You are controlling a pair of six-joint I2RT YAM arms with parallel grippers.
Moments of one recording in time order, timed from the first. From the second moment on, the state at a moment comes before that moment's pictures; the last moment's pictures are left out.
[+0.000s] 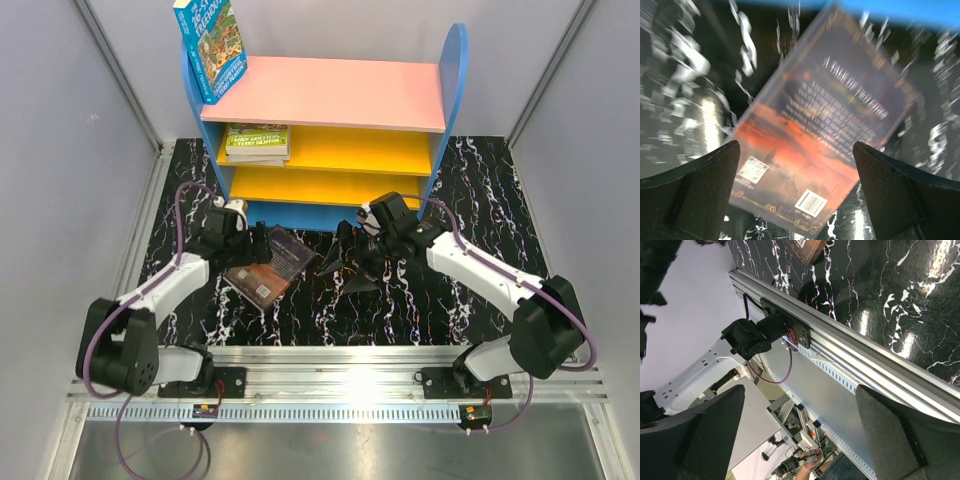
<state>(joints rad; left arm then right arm) -0.26 1.27 0.72 -0.28 0.05 -0.35 0.64 1.44 1.07 -0.54 -0.65 0.98</state>
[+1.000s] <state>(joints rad) -0.28 1.55 0.85 -0.32 0.10 -0.19 0.55 1.34 1.02 -0.59 -0.67 0.93</state>
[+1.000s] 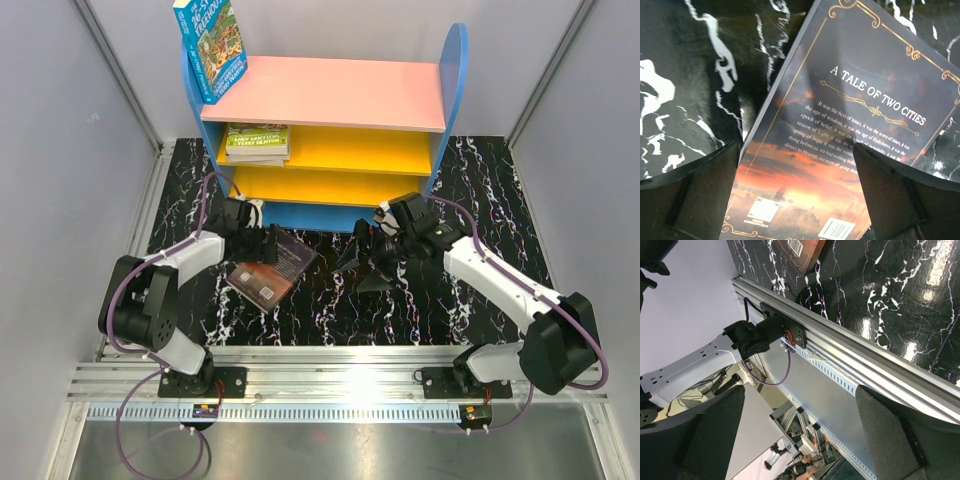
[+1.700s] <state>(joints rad) -0.62 1.59 0.94 -0.38 0.10 -0.33 0.48 1.29 0.85 -0.54 -0.70 0.92</state>
